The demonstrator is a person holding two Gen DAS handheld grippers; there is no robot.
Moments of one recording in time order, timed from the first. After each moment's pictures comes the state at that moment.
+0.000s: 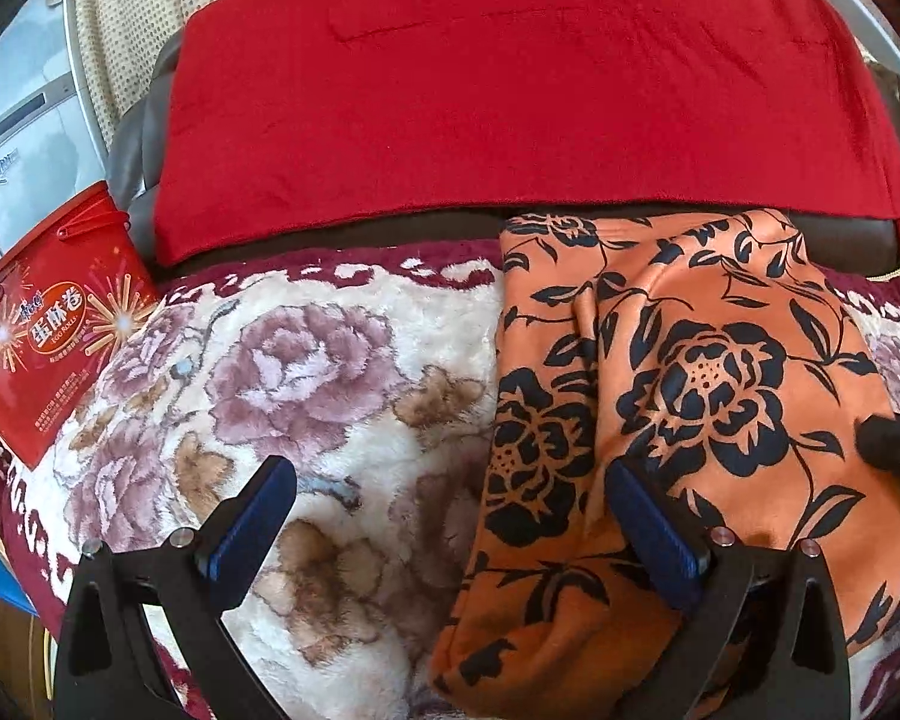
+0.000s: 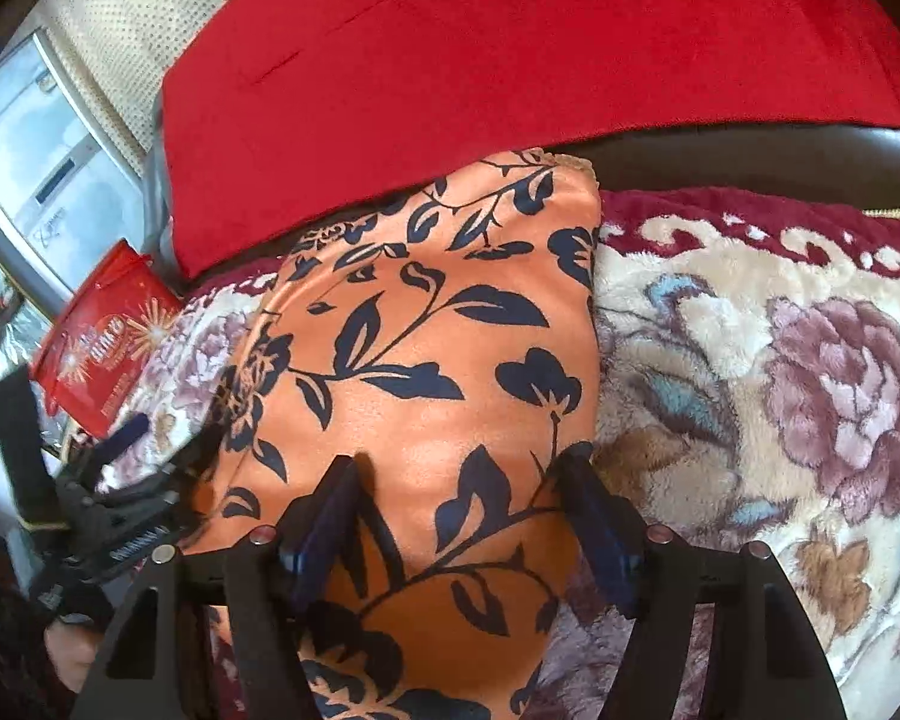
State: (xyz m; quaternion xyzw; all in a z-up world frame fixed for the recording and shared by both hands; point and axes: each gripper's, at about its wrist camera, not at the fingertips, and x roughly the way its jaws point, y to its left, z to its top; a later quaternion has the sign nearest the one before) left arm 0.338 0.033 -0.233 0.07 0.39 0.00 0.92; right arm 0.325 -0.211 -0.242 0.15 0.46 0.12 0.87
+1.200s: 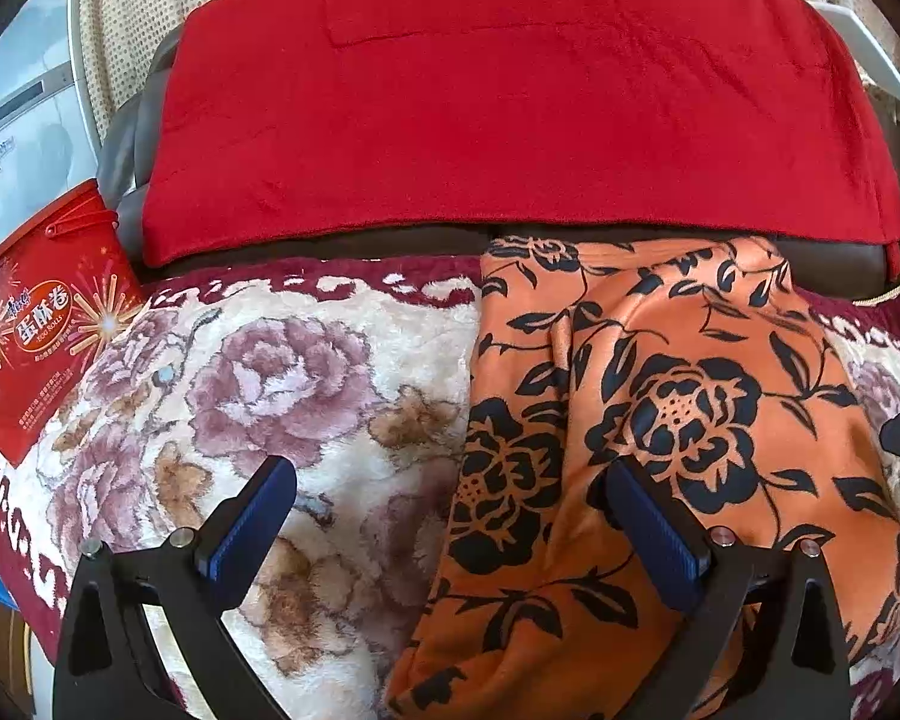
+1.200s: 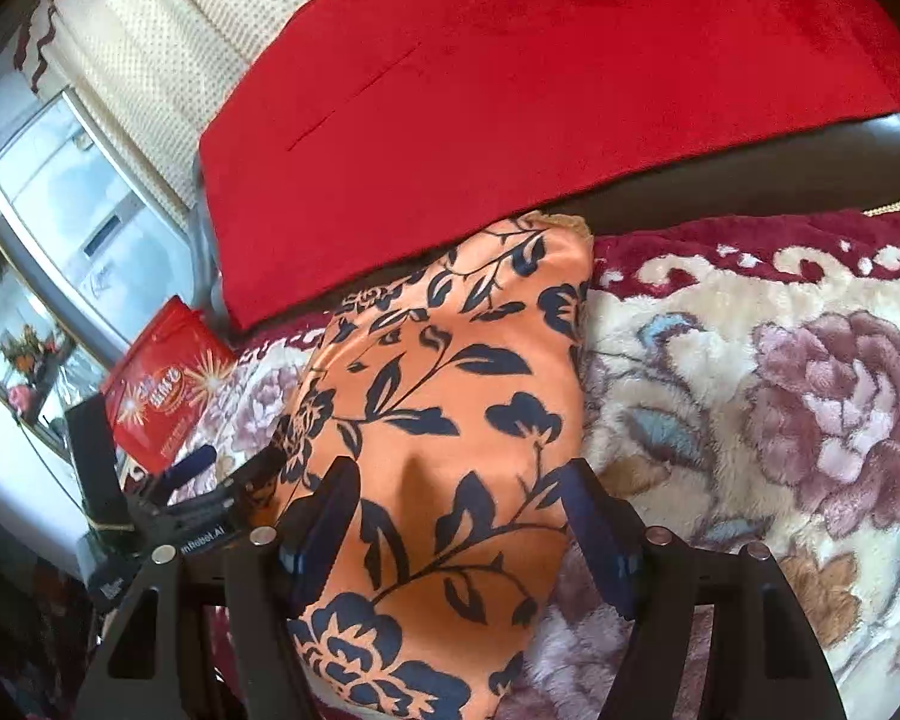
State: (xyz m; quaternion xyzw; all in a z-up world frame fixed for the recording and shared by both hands) left arm 0.348 0.027 -0.225 0.05 0.39 -0.01 0.92; right arm 0.313 -0.245 -0.228 0.21 0.41 0.16 0.88
